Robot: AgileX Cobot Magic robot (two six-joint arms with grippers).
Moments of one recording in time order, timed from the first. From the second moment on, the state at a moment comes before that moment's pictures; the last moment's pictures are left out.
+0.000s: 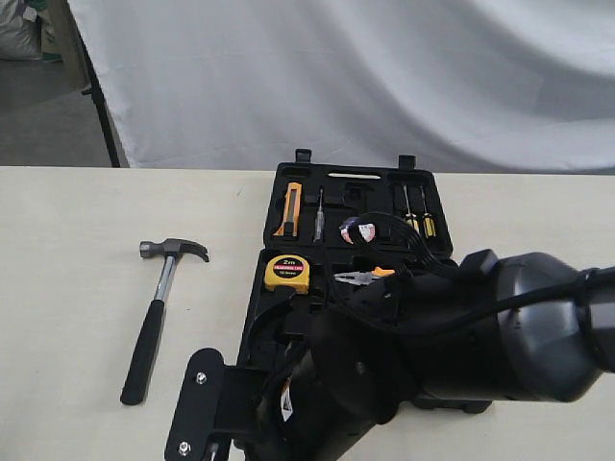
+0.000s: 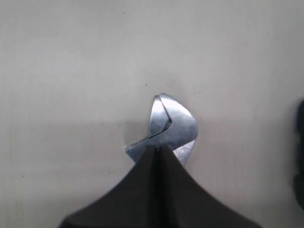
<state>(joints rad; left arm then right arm) 0.09 0.00 0.00 -0.03 0.27 0.01 1.10 1.77 -0.95 0.27 0.50 -0.78</state>
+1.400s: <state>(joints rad) 0.09 0.00 0.00 -0.03 0.27 0.01 1.10 1.84 -0.95 0.27 0.47 -0.65</state>
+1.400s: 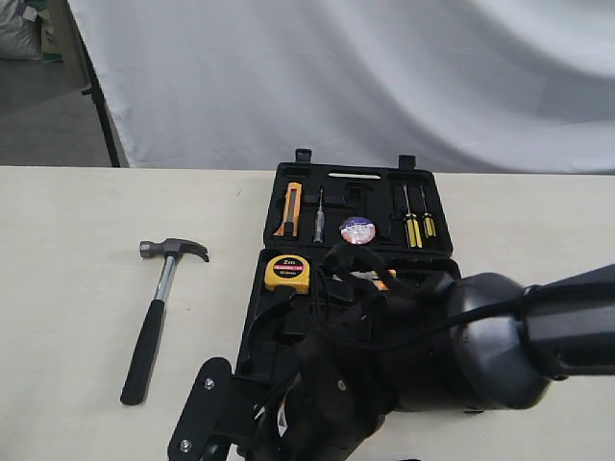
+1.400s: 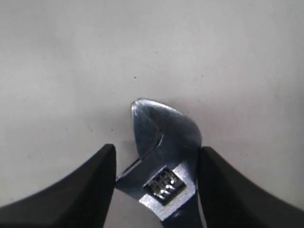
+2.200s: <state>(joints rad) 0.09 0.00 0.00 -0.03 0.27 0.01 1.10 1.56 -0.95 -0.01 0.52 -0.37</state>
